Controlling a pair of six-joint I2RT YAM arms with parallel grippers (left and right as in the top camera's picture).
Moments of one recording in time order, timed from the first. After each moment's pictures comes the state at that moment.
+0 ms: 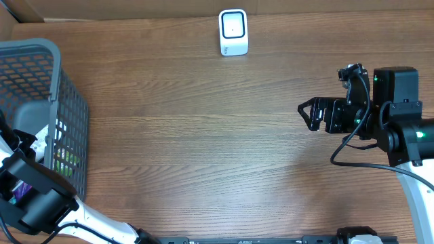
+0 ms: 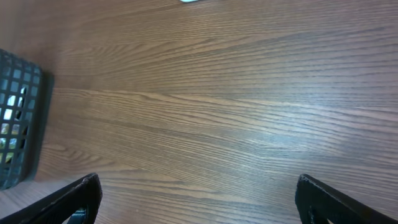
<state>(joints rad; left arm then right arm) 0.84 2.02 1.81 -1.45 -0.27 -0.43 0.07 1.19 1.27 -1.02 -0.41 0.15</state>
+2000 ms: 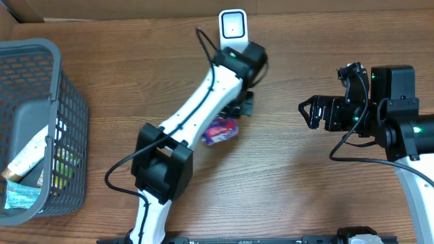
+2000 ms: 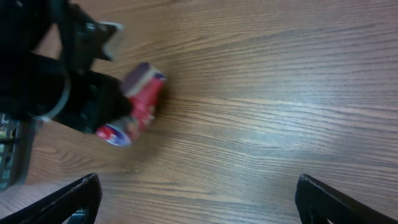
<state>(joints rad) -0.61 2.15 1.95 -1.34 -0.05 -0.46 0.07 1.21 1.27 -1.01 -0.39 0.15</state>
